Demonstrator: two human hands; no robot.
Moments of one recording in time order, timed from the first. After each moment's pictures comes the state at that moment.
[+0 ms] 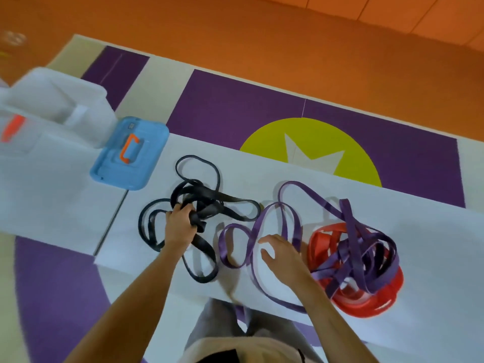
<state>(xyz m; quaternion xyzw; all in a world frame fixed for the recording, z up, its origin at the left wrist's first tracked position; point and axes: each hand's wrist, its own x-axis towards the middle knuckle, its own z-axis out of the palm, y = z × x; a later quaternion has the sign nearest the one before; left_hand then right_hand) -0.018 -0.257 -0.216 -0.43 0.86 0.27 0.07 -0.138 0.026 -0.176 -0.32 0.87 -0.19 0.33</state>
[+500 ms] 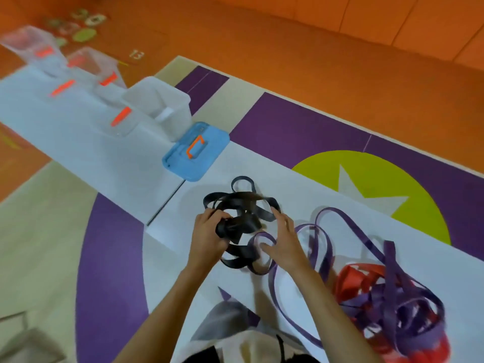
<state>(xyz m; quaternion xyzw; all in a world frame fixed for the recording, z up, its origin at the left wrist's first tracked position) 0.030 -0.183 -0.120 -0.44 0.83 0.31 -0.16 -0.146 -0.050 -0.156 -0.35 0.80 -0.31 0.38</state>
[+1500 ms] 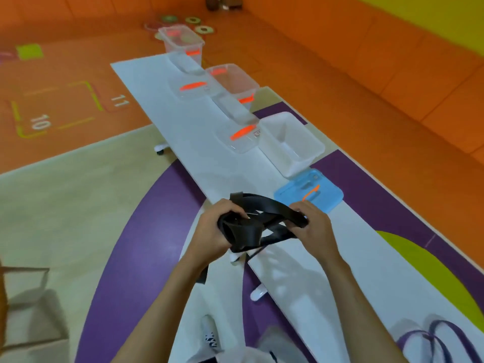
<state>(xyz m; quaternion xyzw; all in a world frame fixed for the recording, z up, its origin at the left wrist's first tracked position) 0.340 -0.417 -0.032 -0.38 0.71 0.43 -0.40 0.068 -0.368 -0.059 -0.60 0.68 -0.36 0.22</state>
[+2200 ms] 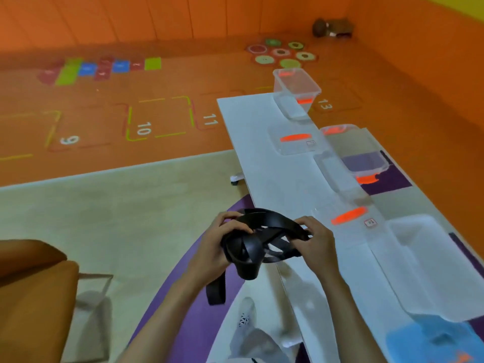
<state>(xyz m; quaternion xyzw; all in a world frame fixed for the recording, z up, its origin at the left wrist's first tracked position) 0.541 -0.726 -0.049 -0.49 0.68 0.33 -0.44 0.275 -0.769 -0.079 -0.62 0.61 -0.35 0.35</state>
